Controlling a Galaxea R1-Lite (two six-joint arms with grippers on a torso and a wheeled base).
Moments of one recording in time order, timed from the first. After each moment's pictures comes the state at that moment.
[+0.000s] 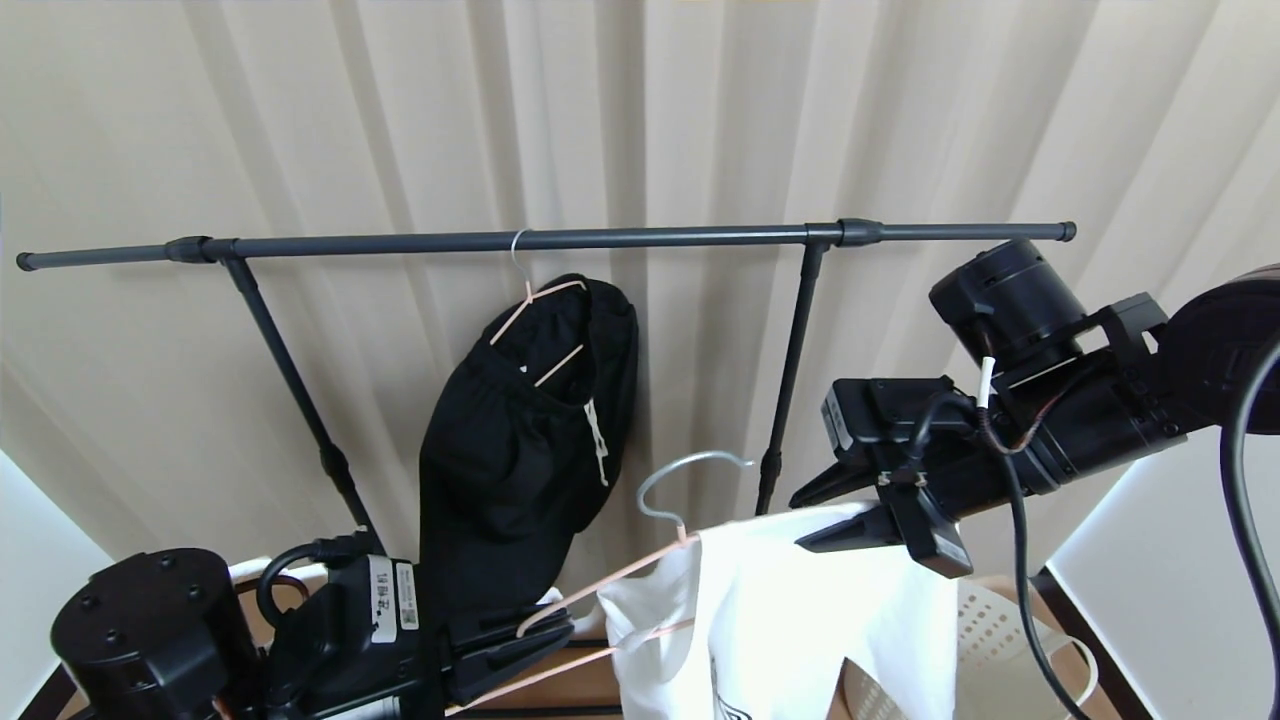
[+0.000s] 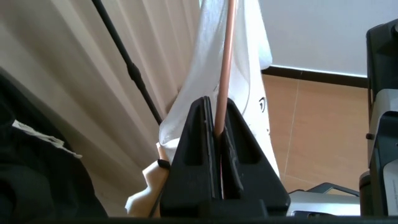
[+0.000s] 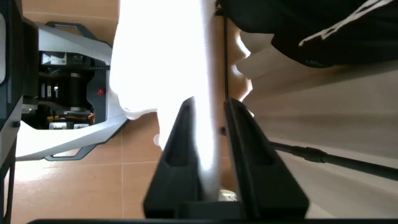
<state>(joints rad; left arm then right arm) -0.53 1.77 -0.04 -1.57 -0.59 0.33 0.47 1.75 -1.28 0.51 0.48 -0.96</state>
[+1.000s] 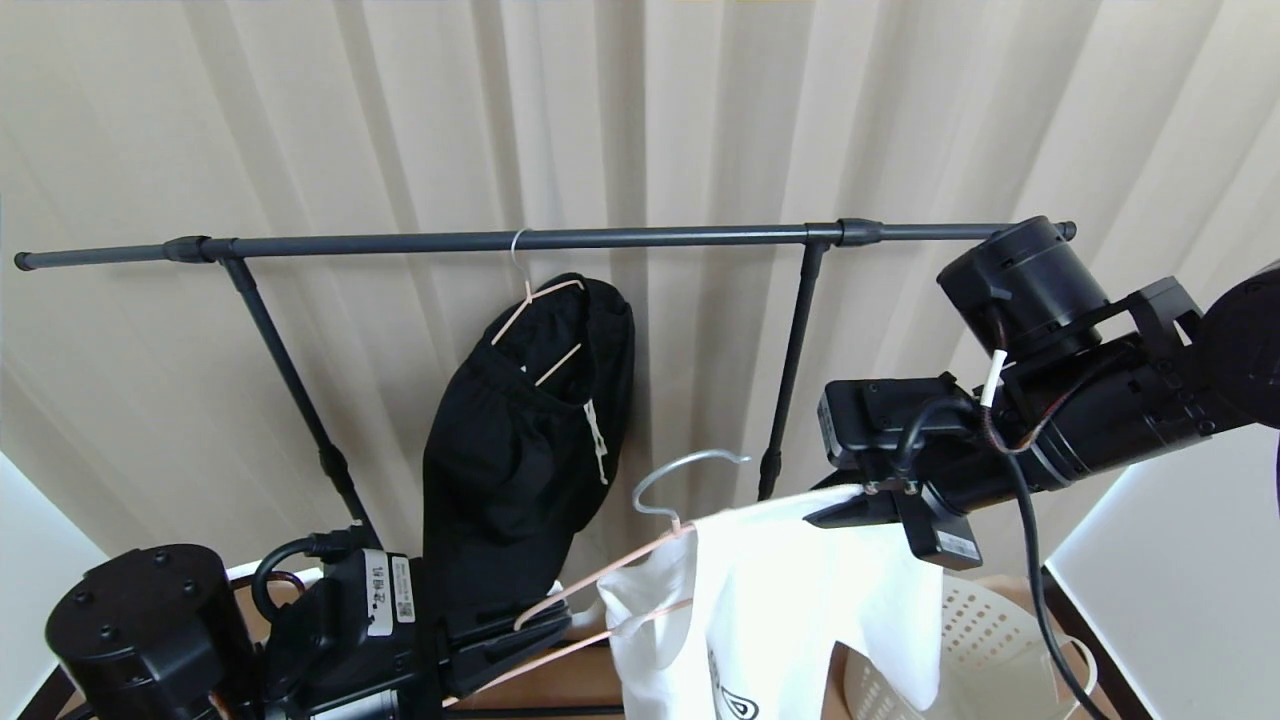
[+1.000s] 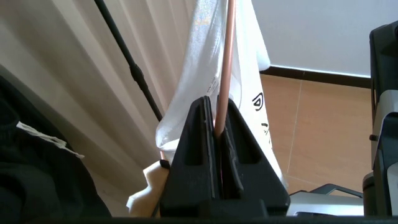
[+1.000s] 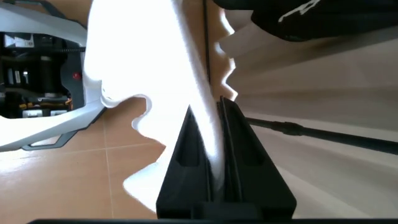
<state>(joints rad) -0.53 1.76 -0.05 -1.57 -0.59 0.33 0.52 1.72 -1.30 0.52 0.32 -0.96</state>
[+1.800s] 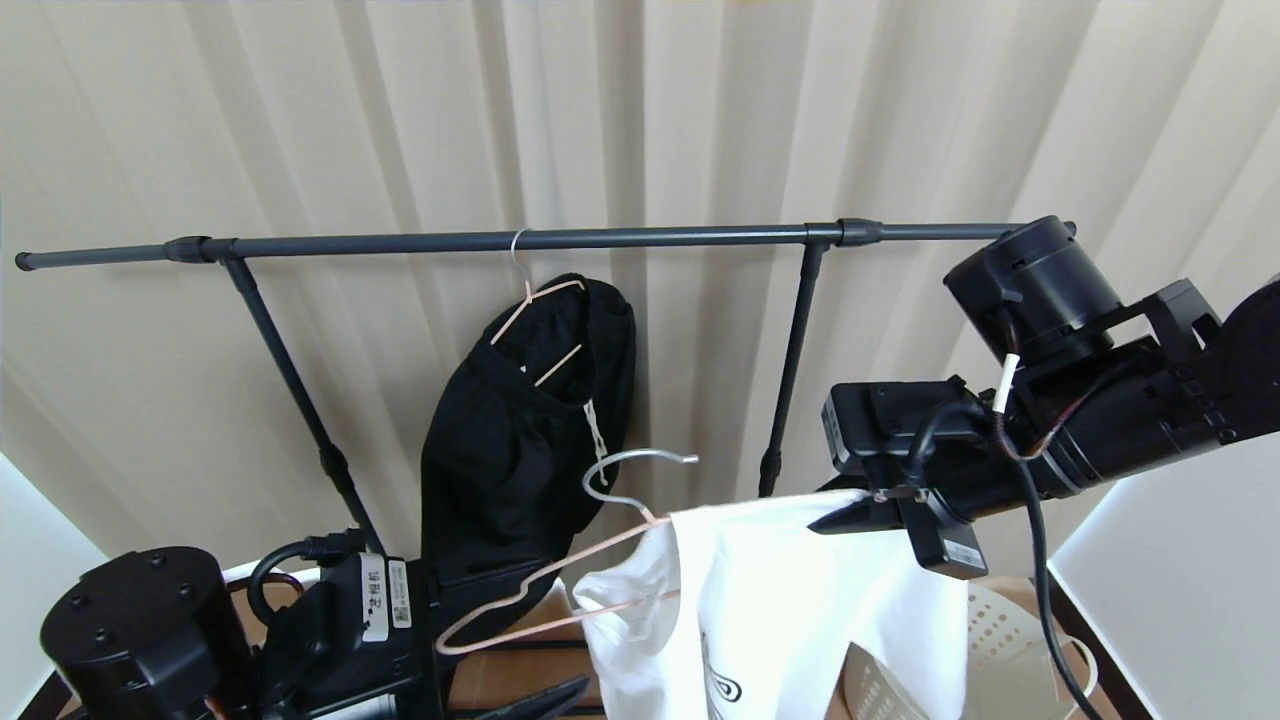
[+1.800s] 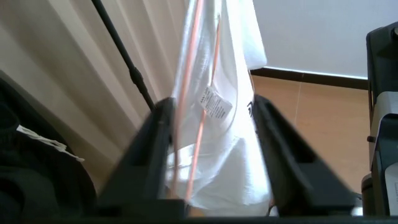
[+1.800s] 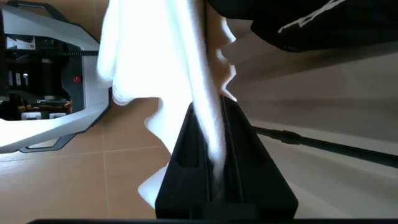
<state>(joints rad) -0.53 1.76 -0.04 -1.57 -0.59 0.33 0.53 1.69 -1.28 0.52 0.33 -0.96</state>
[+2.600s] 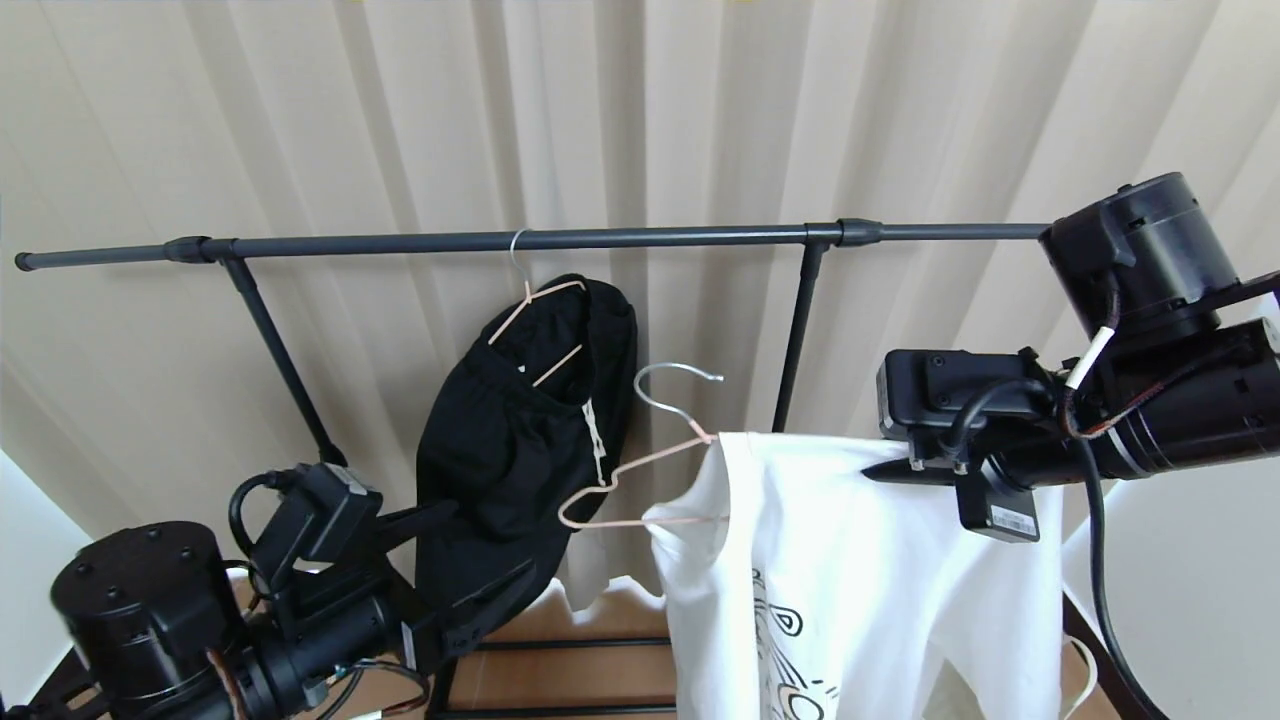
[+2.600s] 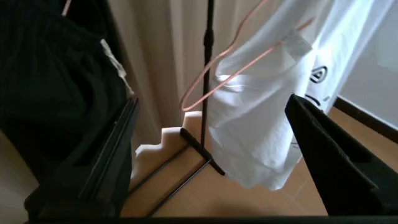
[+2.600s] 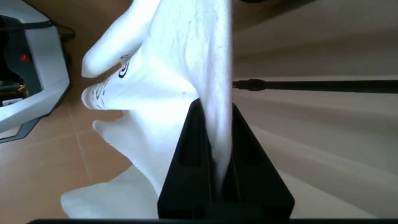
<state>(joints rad) -0.42 1.77 -0.08 -1.49 -0.24 0.05 0.48 1.59 -1.22 0.42 0.12 -0.96</state>
